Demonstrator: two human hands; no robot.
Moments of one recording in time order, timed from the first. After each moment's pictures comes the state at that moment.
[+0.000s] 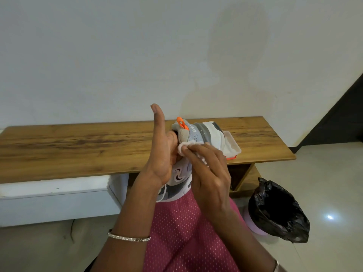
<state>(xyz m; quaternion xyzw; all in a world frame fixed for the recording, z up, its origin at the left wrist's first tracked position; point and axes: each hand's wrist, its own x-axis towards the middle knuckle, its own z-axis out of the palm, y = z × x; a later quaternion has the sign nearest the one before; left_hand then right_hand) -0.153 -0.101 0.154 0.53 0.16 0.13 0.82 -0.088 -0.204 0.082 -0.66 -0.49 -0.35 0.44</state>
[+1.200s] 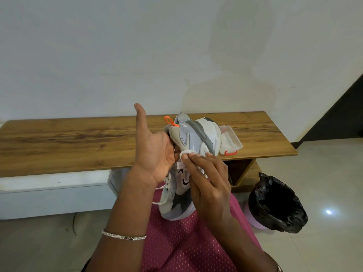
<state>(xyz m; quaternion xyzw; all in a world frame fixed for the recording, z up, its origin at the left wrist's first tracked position) -0.159 -0.085 0.140 0.39 0.13 0.13 0.90 -0.098 -0.219 0.058 -0.67 -0.51 -0.34 0.42</state>
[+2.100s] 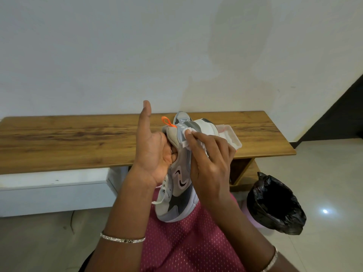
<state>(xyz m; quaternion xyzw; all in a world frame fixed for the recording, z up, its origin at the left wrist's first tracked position) -0.166 -0.087 0.143 0.42 0.19 0.14 0.88 -0.083 -0.196 0.085 -0.72 -0.44 -0.40 0.36</state>
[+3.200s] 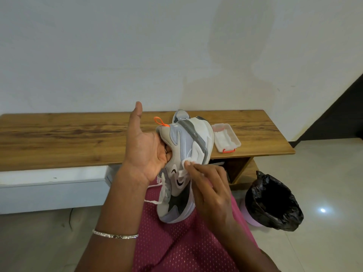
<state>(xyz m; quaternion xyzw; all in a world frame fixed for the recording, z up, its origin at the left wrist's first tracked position) -0.172 -0.078 0.142 0.37 0.22 0.15 0.89 -0.096 -0.240 0.041 -0.69 -0.53 -0.30 0.40</state>
